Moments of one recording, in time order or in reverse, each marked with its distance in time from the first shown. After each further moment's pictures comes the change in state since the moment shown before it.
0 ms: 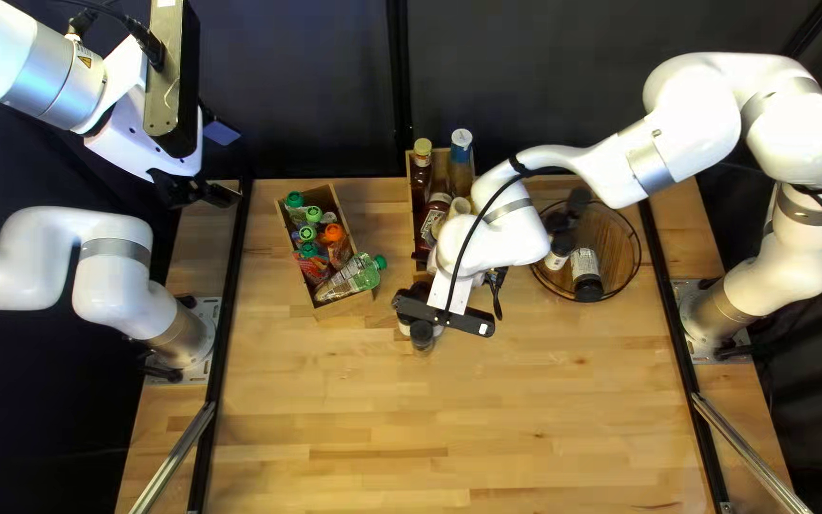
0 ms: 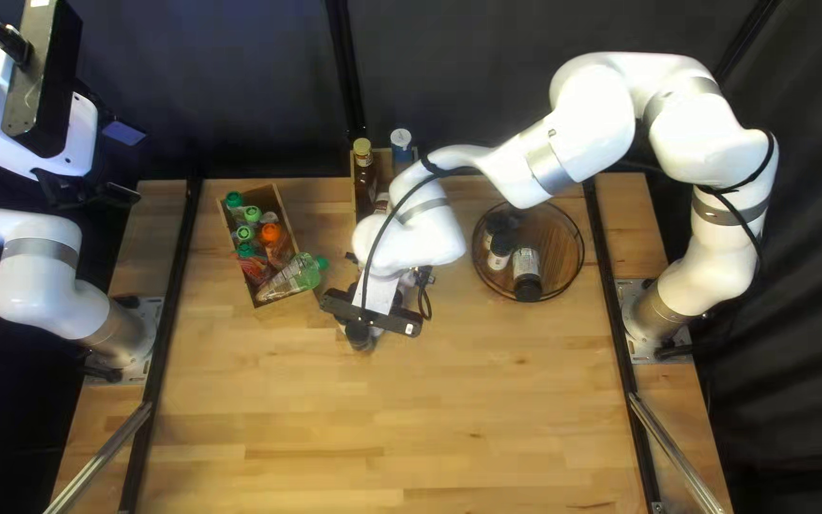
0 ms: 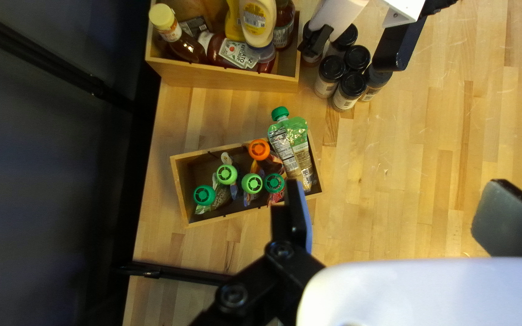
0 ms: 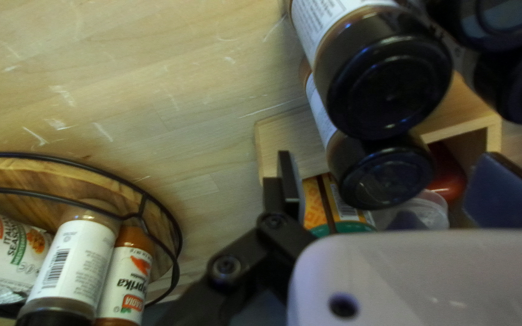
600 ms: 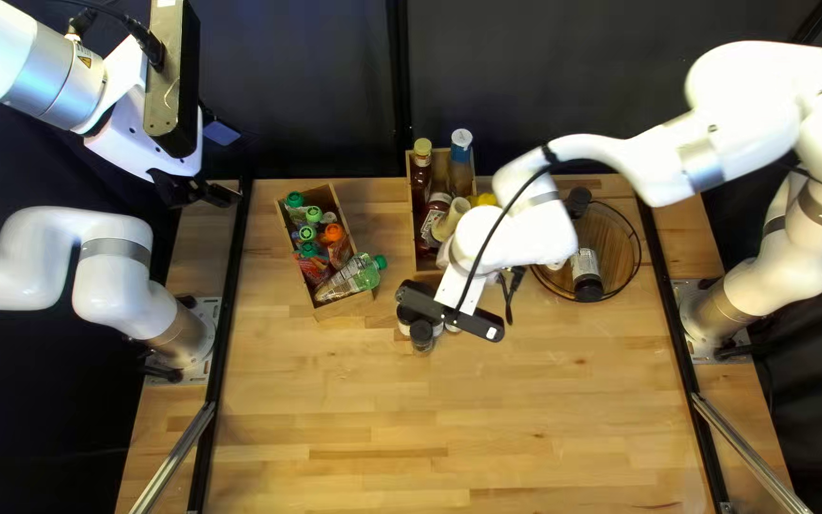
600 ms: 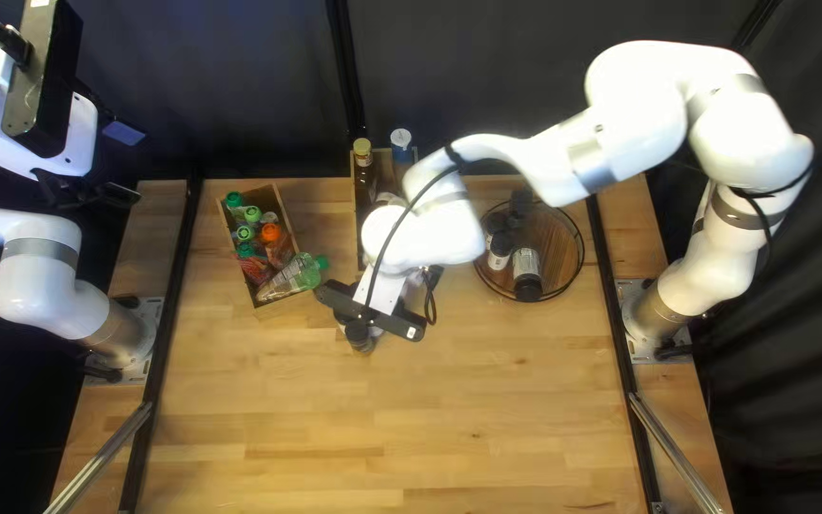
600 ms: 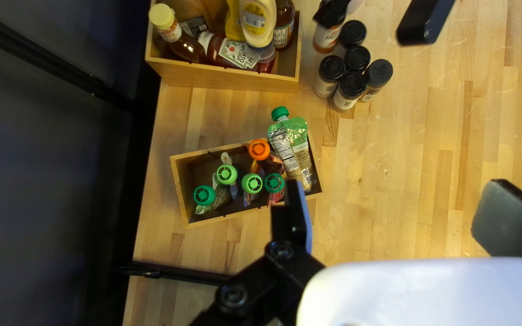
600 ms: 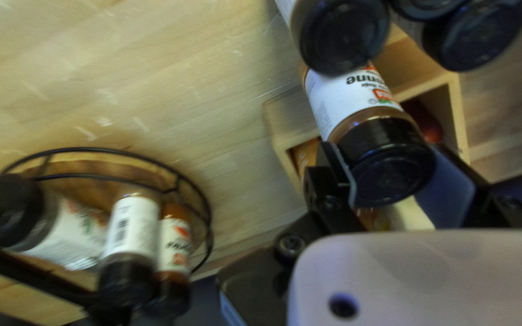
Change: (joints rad) left arm 0.000 0.000 0.000 0.000 0.000 0.000 0.000; right arm 0.001 0.312 0.050 -0.062 0.237 0.175 0.091
